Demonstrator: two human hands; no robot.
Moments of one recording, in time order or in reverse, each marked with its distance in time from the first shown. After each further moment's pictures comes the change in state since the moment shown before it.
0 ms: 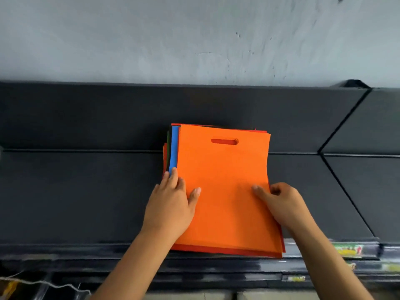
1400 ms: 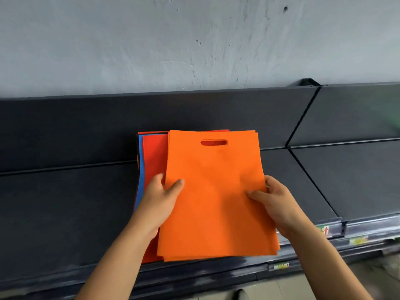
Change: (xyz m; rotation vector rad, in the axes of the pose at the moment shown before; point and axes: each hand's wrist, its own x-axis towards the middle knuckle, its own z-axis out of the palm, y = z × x) left_hand 0.017 0.023 -0.017 -1.092 -0.083 -0.205; right_hand -0.020 0.016 -0.032 0.533 -0.085 0.015
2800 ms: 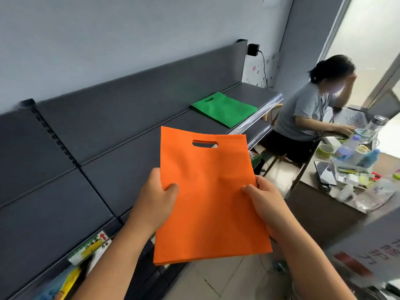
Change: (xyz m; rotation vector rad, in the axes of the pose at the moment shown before) left_hand -0.209 0.116 0.526 0.392 -0.534 0.485; right_hand -0.211 0.131 -0.492 0.190 0.684 0.159
